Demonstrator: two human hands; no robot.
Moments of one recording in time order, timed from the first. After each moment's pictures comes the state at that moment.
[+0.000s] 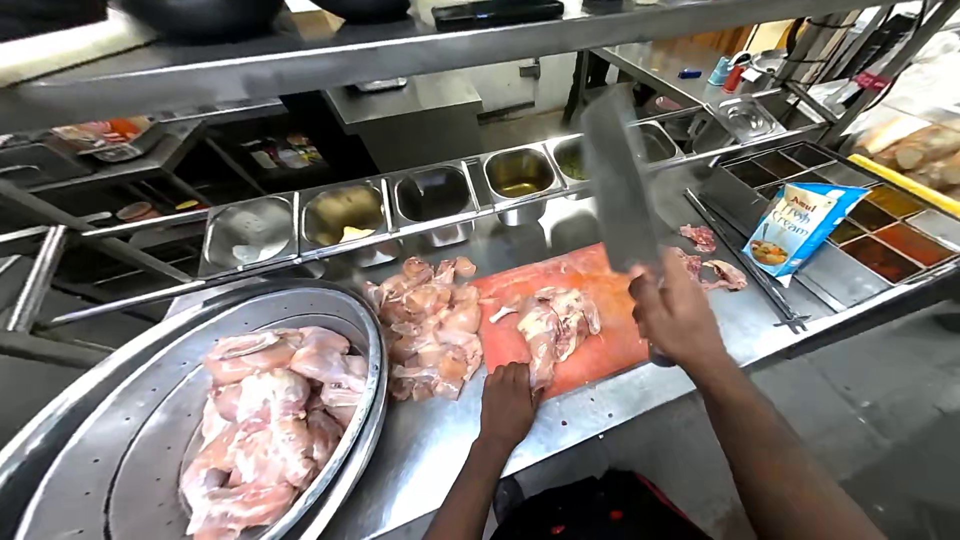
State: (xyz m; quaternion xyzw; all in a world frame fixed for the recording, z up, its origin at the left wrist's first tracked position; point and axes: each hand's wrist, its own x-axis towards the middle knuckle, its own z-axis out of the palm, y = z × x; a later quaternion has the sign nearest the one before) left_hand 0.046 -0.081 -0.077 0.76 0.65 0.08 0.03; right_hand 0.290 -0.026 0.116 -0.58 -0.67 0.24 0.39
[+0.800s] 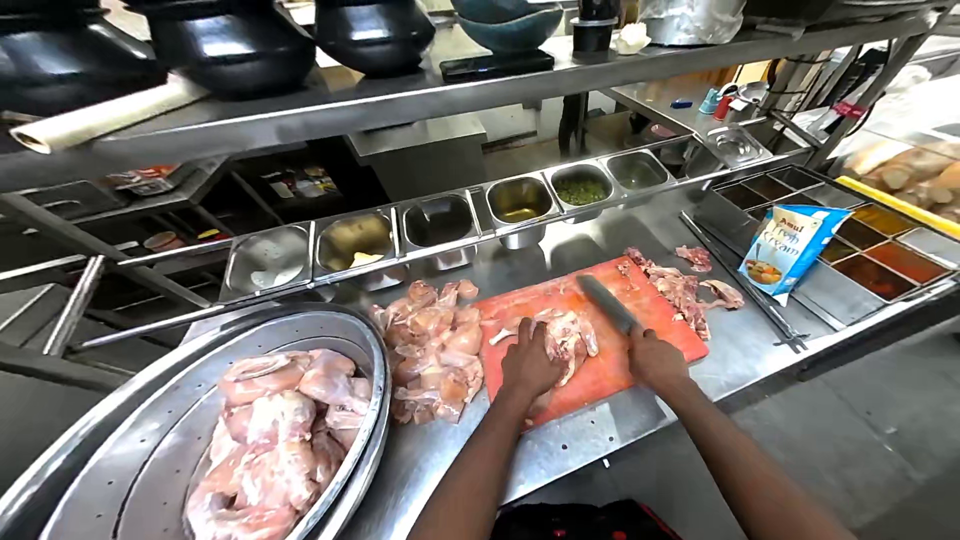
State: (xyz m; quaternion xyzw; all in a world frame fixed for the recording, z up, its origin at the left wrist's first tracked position) left_hand 0.089 0.007 -0.005 0.66 0.71 0.03 0.22; right_hand 0.324 0.010 -0.011 -0.73 -0.67 0.14 -0.05
